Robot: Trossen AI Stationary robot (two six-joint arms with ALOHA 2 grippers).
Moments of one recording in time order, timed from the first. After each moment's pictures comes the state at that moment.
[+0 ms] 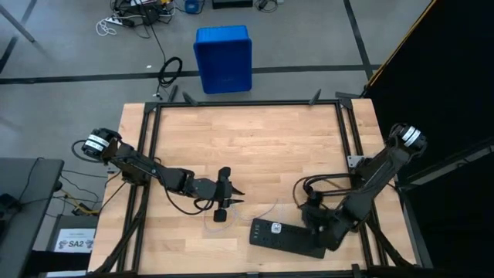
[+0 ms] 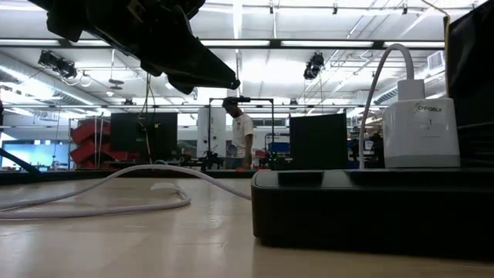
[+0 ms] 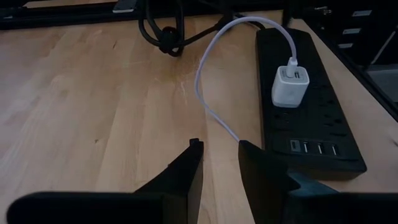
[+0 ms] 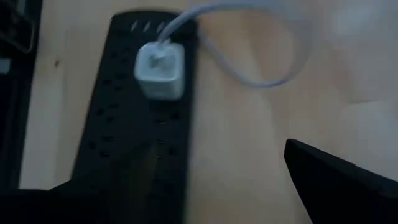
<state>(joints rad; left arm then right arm) -0.34 1.52 0.73 0.35 -0.25 -0.11 0.88 1.47 0.93 -0.62 0.63 0.91</state>
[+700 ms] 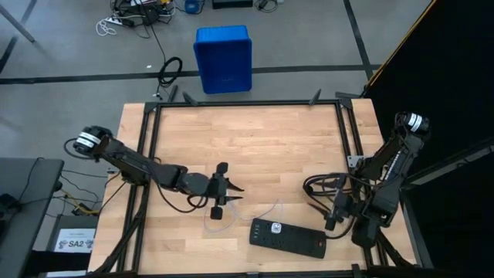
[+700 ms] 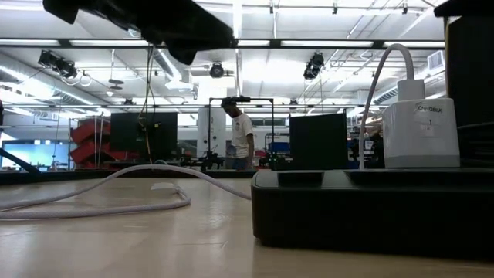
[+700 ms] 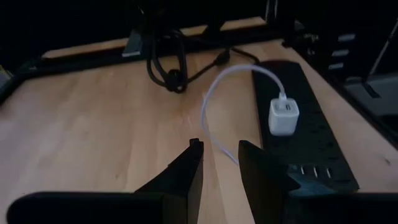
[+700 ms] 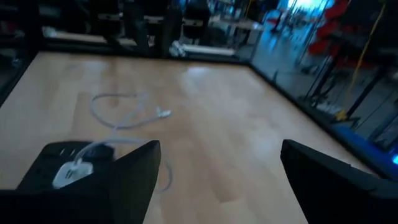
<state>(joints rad) -0.33 1.40 0.73 0.35 -0.27 -0.01 1.10 1.29 0.82 -0.80 1.35 1.06</state>
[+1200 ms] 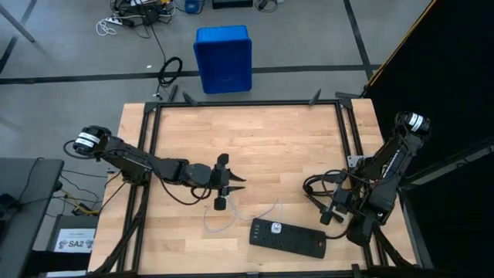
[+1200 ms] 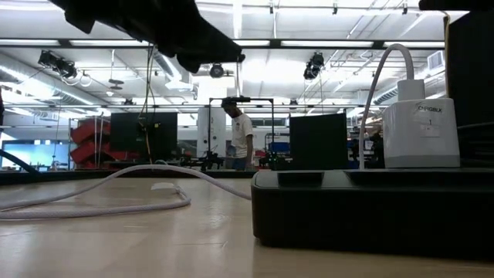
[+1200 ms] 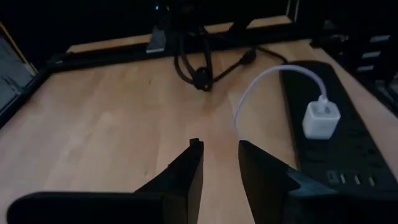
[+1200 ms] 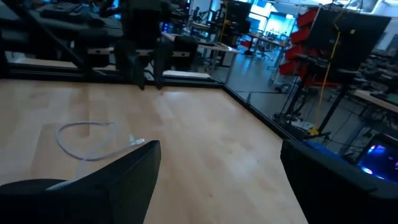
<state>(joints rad) -0.24 1.42 0.73 0.34 -0.23 0.02 1.04 1.28 0.82 -0.78 1.45 1.05</state>
